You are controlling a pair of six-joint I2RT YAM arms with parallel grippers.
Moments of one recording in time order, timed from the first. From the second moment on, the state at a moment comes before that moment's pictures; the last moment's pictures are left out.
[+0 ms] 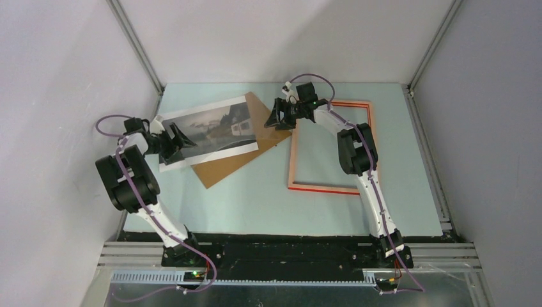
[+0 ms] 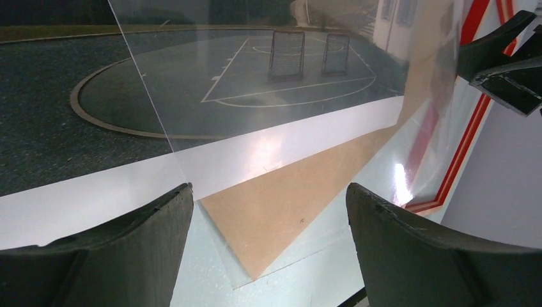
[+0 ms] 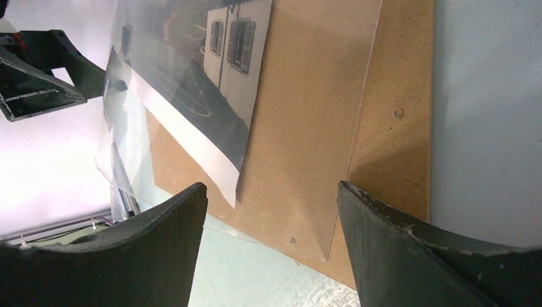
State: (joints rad) left arm 0.46 1.81 1.18 -0.53 0.72 -0.14; right arm 0.41 2.59 2.18 -0.35 -0.77 0.47
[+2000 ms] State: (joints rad) left arm 0.52 1.72 1.24 -0.52 0.87 -0.24; right arm 0.44 2.56 2.17 -0.39 -0.70 0.36
